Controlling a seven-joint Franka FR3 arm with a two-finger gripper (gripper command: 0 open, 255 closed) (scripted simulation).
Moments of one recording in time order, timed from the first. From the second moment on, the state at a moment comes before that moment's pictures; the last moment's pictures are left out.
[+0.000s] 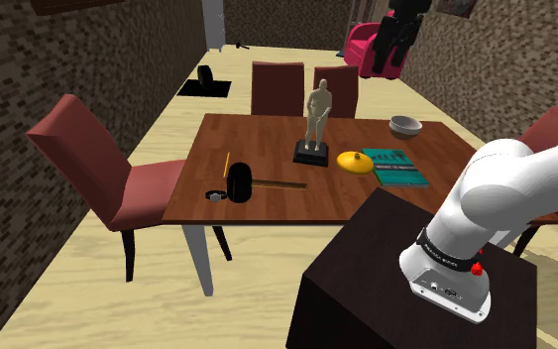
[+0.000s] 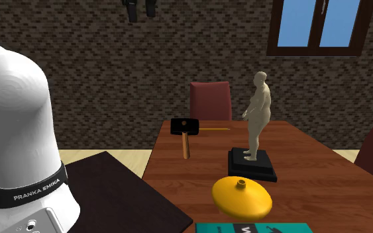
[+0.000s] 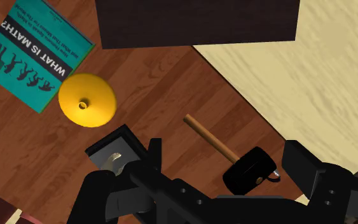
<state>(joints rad) 0.01 -0.83 -0.05 -2.28 -0.04 1.49 0.03</state>
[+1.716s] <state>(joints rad) 0.21 -0.18 -0.22 -2.44 0.02 2.27 -0.53</state>
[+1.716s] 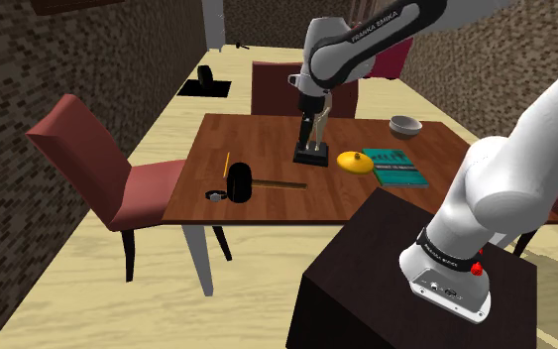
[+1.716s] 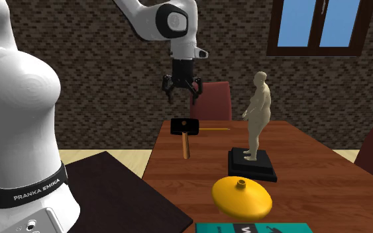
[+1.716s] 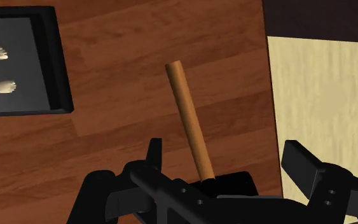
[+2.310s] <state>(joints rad) 0.25 0.17 -0.20 -2.31 0.17 2.45 -0.80</state>
